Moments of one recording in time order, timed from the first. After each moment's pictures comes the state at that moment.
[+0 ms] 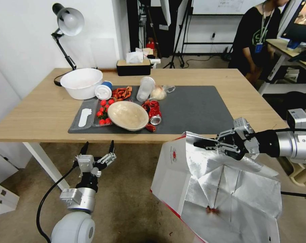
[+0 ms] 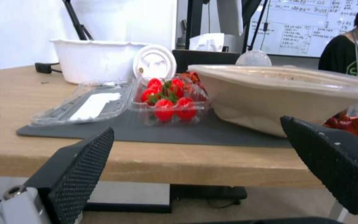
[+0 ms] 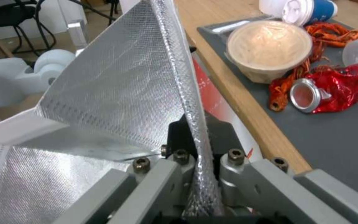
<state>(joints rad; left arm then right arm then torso) 1.63 -1.47 -0.54 -2.12 -0.22 -0.09 0.00 -1.31 0.20 0.67 2.12 1.12 -0.30 -0.85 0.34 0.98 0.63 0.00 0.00</state>
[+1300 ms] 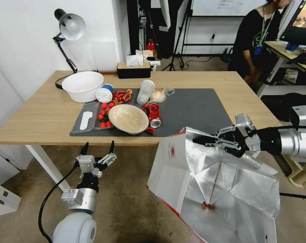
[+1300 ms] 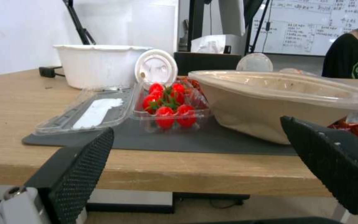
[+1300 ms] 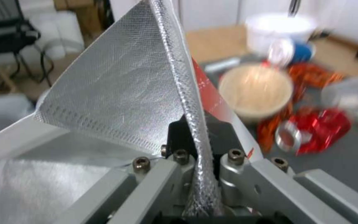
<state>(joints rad) 1.63 -1.47 -0.53 -2.12 -0.20 -0.09 -0.02 -1.30 0.22 0.74 2.15 1.23 -0.31 -0.80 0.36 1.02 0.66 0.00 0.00</state>
